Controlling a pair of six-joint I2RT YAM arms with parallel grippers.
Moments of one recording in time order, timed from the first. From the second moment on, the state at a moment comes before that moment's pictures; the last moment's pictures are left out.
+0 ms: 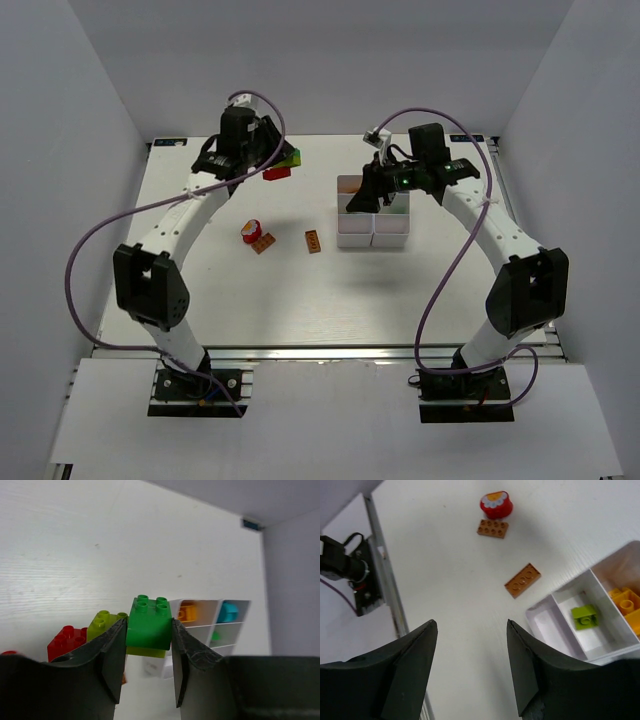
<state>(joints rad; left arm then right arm) -0.35 1.76 1.66 -0.39 0.04 -0.59 0.36 1.64 1.49 -0.57 -0.89 -0.18</state>
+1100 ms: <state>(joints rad) -0.27 1.44 1.04 0.60 0.42 -1.39 0.40 1.69 1.63 -0.02 -1.01 0.44</state>
